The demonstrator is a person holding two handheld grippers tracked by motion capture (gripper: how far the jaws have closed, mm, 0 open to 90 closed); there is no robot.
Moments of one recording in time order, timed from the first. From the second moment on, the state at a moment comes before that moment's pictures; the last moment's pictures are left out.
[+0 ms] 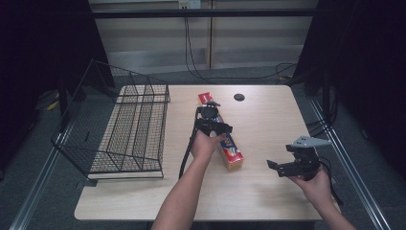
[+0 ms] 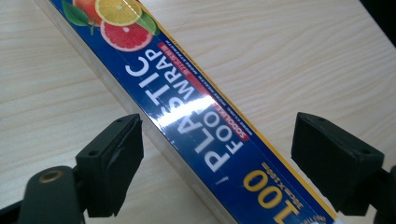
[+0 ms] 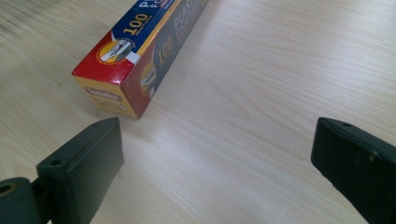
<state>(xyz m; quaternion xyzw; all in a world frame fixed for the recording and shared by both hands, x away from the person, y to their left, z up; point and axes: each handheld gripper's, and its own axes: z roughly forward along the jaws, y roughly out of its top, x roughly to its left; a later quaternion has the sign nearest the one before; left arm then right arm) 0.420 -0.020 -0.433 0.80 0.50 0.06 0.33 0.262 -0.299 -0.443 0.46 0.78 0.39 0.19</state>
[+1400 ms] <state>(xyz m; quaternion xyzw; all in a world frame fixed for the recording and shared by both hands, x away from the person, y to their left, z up) 0.439 -0.026 -0.454 0.79 0.55 0.03 0.26 0.265 -0.306 -0.443 0.46 0.77 0.40 0.19</state>
